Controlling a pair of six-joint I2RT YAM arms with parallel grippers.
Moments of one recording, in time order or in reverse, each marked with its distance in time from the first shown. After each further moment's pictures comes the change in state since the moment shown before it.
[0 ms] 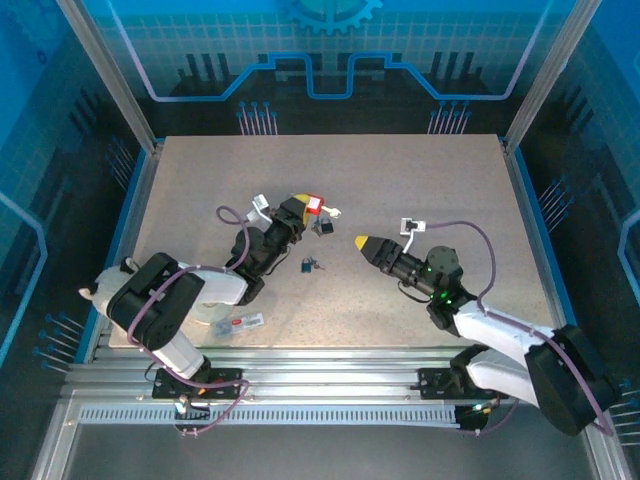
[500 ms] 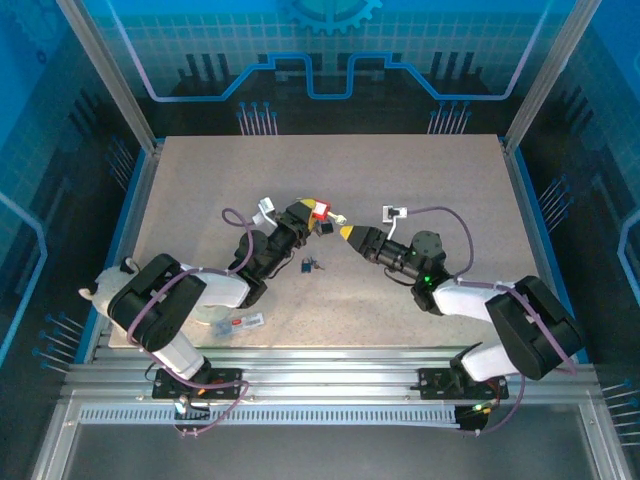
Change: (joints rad) left arm -0.035 0.000 -0.011 0.000 0.008 0.000; right arm -0.005 0.300 0.117 0.240 -0.113 0.065
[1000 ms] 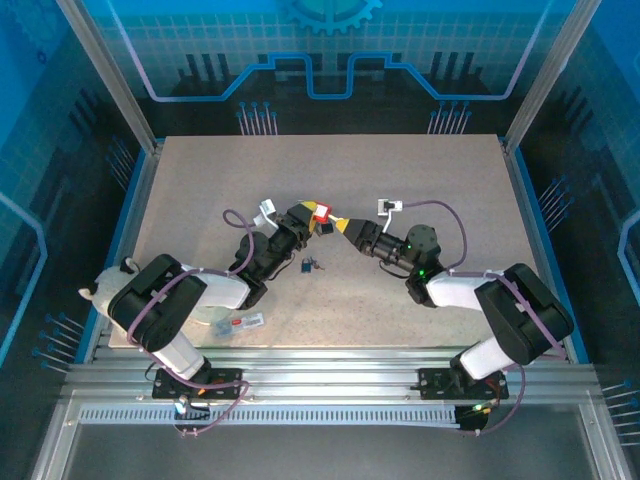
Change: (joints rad) left arm -0.009 0.000 -0.006 0.000 0.003 0.000; right arm 0.000 0.085 0.063 0.058 -0.013 0.027
